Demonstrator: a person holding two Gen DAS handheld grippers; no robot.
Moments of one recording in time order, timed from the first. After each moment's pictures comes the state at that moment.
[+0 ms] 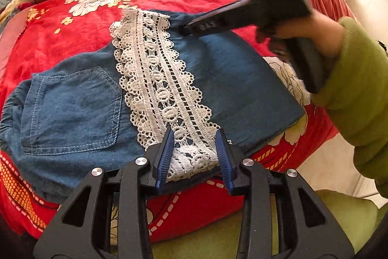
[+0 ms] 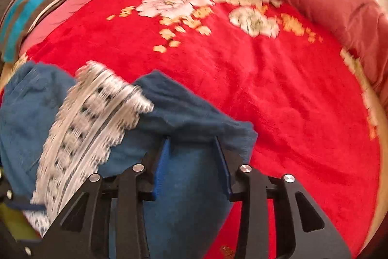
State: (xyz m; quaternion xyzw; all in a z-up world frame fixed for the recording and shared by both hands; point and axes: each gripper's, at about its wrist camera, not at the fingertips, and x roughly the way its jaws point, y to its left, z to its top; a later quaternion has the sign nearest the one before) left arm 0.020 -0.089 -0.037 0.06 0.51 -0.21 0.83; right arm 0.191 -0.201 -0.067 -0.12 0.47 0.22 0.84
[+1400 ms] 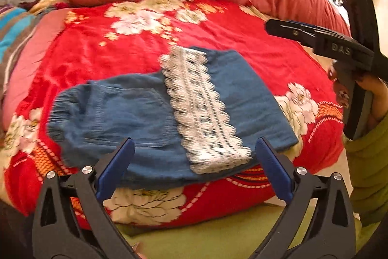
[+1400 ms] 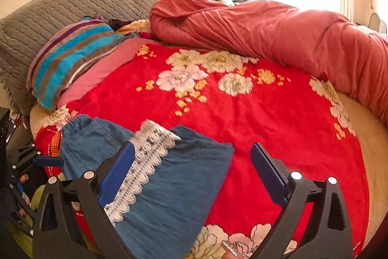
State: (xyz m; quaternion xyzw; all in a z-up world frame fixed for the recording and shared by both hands) left arm 0.001 -0.046 0.019 0.01 0.45 -0.13 0.88; right arm 0.094 -0.250 0.052 -0.04 0.32 0.25 0.91
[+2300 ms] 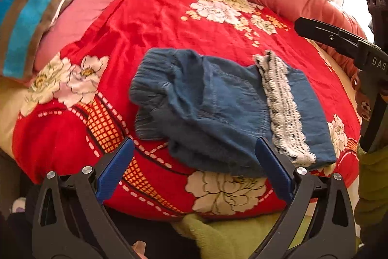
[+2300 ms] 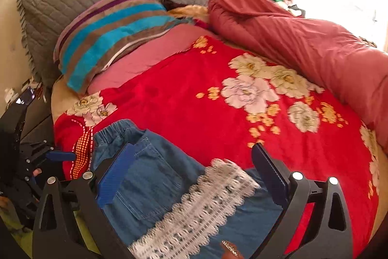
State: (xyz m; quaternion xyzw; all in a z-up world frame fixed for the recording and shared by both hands) left arm 0.002 0.067 -0.003 -0.10 0.47 -0.02 0.88; right arm 0.121 -0.100 0.056 -0.13 0.35 0.36 0.85
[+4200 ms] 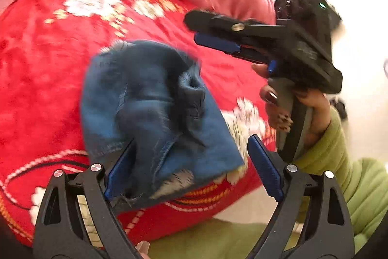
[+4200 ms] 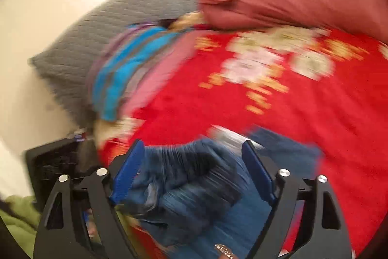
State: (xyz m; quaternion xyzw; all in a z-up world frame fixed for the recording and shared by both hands) left arm 0.023 -0.069 -0.009 -0.12 0.46 -0.29 0.83; right arm 0.131 -0.241 0.008 0.10 0.40 0.38 0.83
